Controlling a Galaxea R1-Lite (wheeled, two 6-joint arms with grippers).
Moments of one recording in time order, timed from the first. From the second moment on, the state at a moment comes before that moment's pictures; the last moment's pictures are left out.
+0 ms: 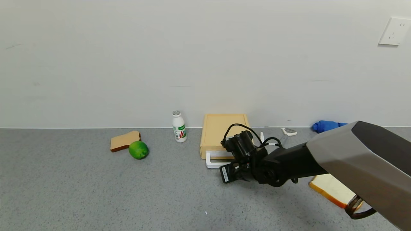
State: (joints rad) left arm 0.00 0.00 0.00 0.00 0.00 0.00; right arm 0.66 2.34 -1.47 -0.09 -0.12 0.25
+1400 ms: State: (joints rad) left arm 0.00 0.00 0.00 0.00 0.00 0.00; right arm 0.64 1.79 -1.00 -0.14 -0.10 0.25
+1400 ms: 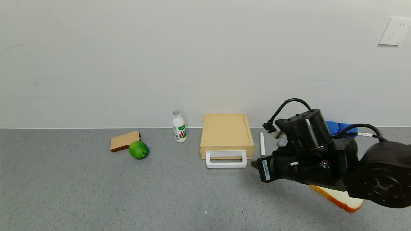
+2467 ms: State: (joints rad) left arm 0.00 0.00 0.00 0.00 0.00 0.00; right arm 0.60 1.11 -0.70 0.04 -0.23 0.20
